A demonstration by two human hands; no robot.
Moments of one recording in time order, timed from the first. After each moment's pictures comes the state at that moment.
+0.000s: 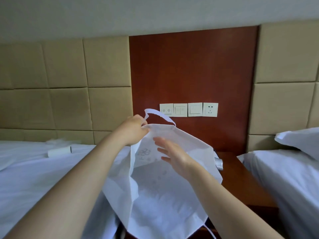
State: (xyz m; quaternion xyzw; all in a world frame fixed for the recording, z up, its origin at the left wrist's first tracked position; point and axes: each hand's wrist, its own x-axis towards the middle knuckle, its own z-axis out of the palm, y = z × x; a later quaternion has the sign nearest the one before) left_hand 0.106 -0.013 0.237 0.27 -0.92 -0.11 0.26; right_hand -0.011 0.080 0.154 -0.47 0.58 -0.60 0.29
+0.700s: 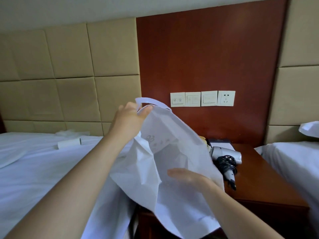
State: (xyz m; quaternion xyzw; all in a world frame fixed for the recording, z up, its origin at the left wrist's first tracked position) left_hand 0.117 -0.055 0.221 0.31 -0.83 -0.16 0.44; right_hand -0.042 0.034 0.066 -0.47 0.77 -0.30 0.31
